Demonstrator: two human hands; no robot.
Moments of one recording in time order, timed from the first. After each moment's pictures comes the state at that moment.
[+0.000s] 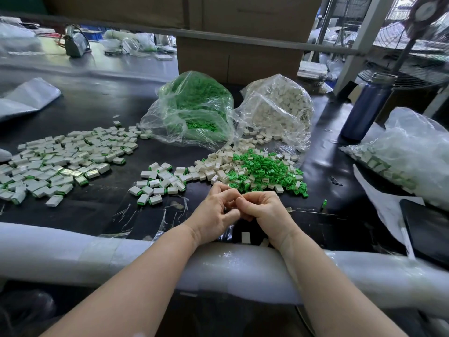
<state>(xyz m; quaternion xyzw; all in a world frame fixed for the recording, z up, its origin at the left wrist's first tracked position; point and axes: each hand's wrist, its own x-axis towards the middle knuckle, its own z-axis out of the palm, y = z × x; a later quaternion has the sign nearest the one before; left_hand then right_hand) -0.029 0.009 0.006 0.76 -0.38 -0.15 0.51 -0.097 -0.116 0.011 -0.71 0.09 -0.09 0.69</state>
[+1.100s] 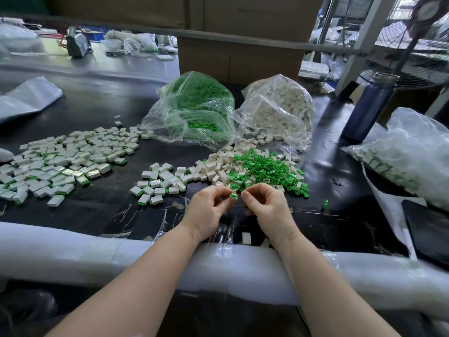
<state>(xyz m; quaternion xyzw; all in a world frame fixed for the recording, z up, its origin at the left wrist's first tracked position) -0.026 0.011 0.007 0.79 -0.29 -0.07 0.53 -0.094 -0.118 0.007 -0.77 0.14 -0.21 0.59</state>
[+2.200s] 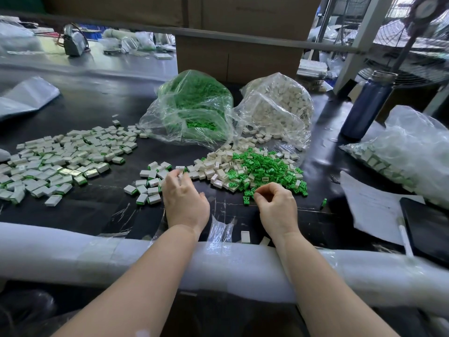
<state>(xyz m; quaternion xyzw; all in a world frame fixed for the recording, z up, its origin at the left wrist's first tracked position) -0.015 0.018 0.002 0.93 -0.11 0.11 0.33 -0.094 -0.125 0.004 -0.84 0.27 -0.25 0.40</state>
